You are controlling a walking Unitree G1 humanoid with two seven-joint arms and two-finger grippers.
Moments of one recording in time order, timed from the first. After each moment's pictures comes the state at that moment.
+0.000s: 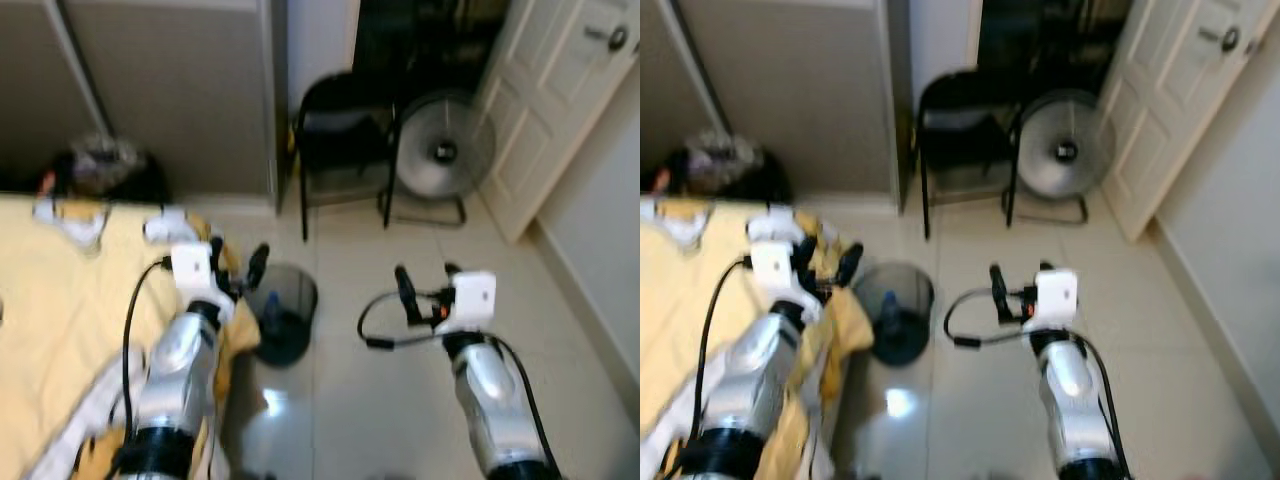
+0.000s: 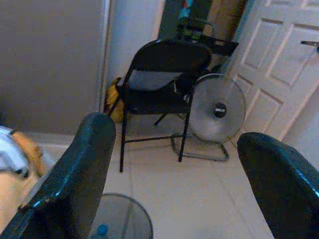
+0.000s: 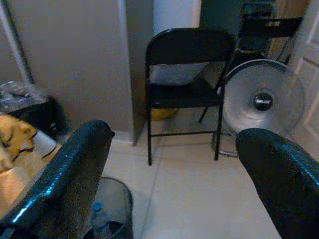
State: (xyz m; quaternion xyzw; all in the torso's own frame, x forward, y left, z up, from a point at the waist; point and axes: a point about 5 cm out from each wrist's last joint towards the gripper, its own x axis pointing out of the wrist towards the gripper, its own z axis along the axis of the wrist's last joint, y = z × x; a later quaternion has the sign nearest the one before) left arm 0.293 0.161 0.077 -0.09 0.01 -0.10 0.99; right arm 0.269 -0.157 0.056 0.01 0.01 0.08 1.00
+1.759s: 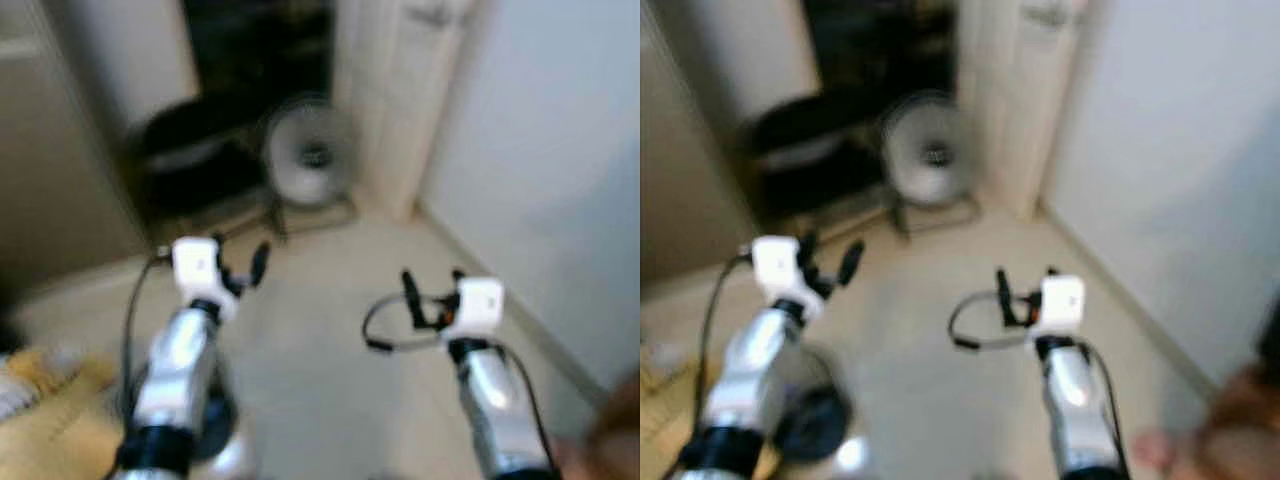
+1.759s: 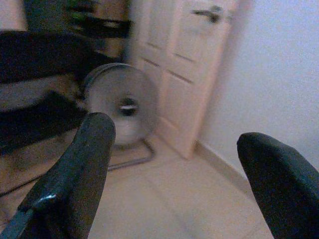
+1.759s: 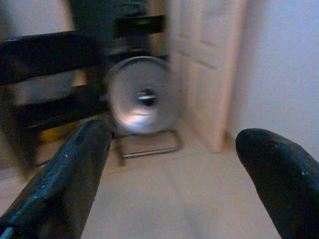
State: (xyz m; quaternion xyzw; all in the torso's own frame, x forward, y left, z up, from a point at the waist) left arm 0.296 0.155 0.080 -0.07 0.01 -0.11 0.99; right arm 0.262 -0.167 0.051 0.02 0.02 0.05 1.00
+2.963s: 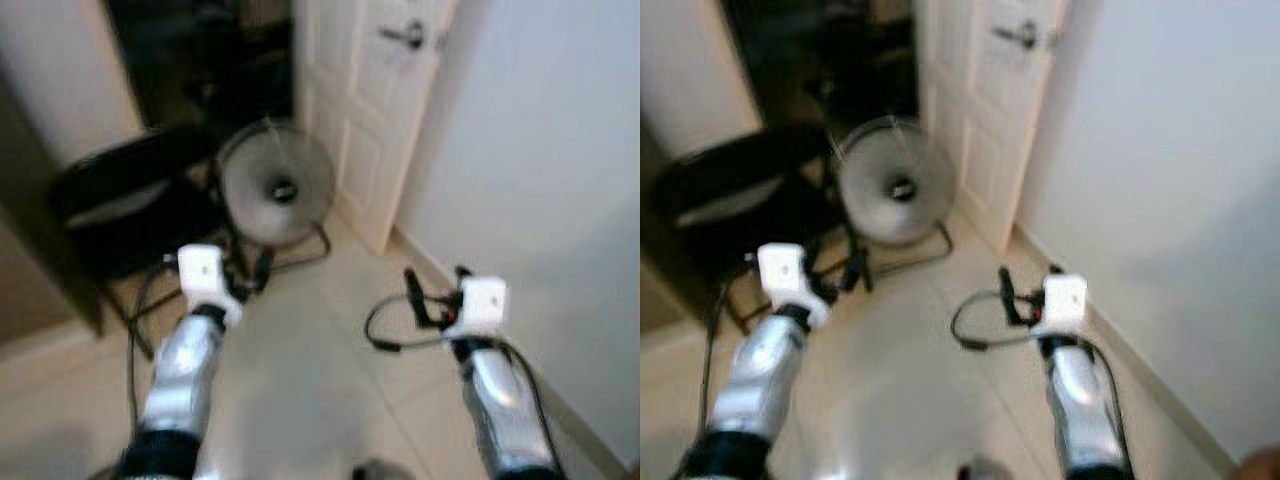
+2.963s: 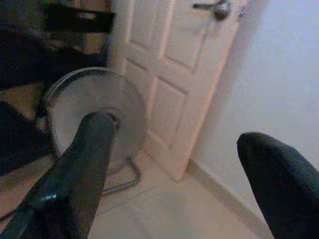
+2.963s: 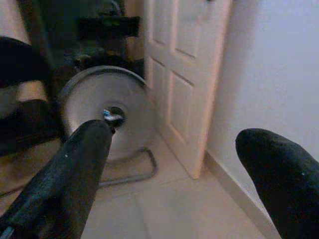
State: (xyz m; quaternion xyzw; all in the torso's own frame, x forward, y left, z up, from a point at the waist) left arm 0.293 0.144 0.075 -0.09 0.01 -0.12 0.99; right arm 0.259 -0.176 0.047 0.00 0.02 0.05 1.00
